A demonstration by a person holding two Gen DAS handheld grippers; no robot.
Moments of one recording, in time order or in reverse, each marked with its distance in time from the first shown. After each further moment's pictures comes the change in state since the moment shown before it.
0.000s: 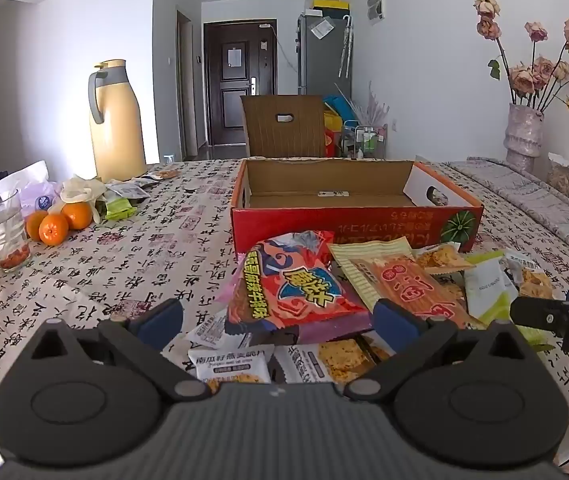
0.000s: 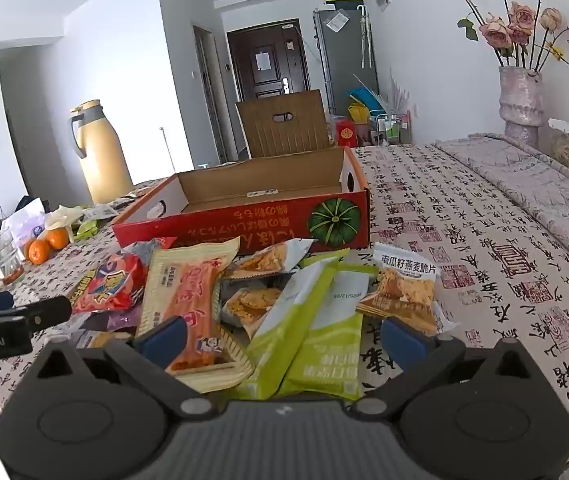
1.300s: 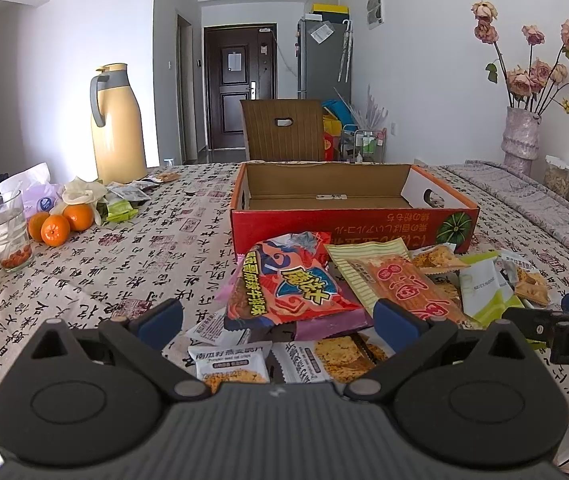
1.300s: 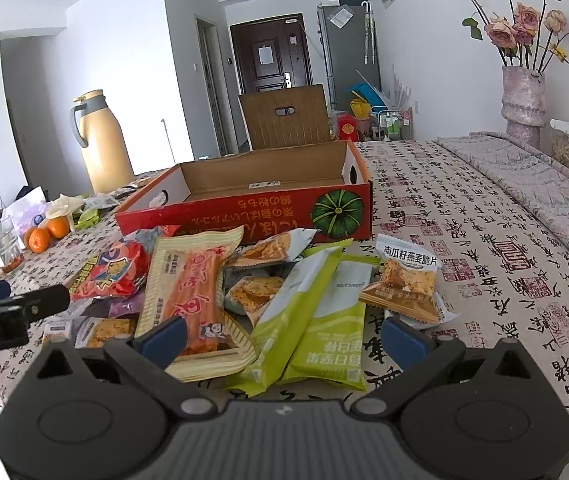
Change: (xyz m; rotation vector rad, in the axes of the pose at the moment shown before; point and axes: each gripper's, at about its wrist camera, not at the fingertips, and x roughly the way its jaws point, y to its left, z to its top) left arm -0.008 -0.004 0.000 0.010 0.007 0.003; right arm -0.001 0.003 -0.005 -0.015 0.034 -0.002
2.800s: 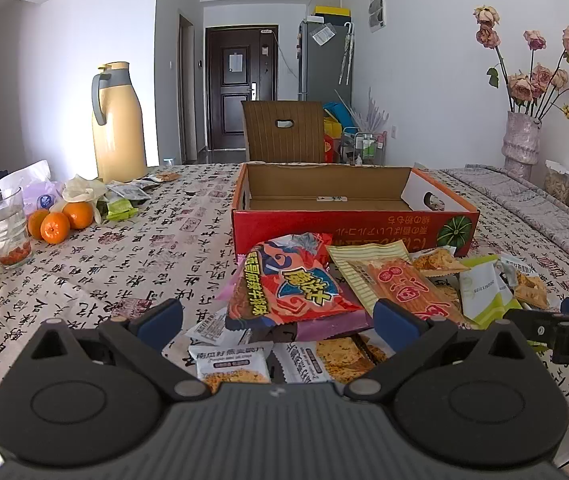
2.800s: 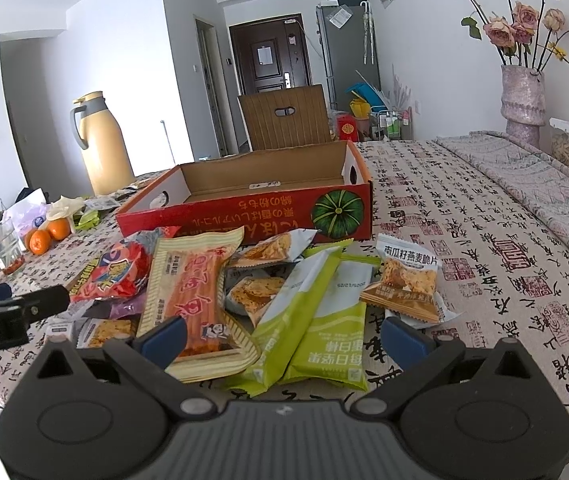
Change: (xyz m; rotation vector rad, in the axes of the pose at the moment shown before) left arm 0.003 0.003 -0.002 -0.019 -0.007 -0.007; right arm -0.002 -0.001 -0.001 0.005 -0.004 0.002
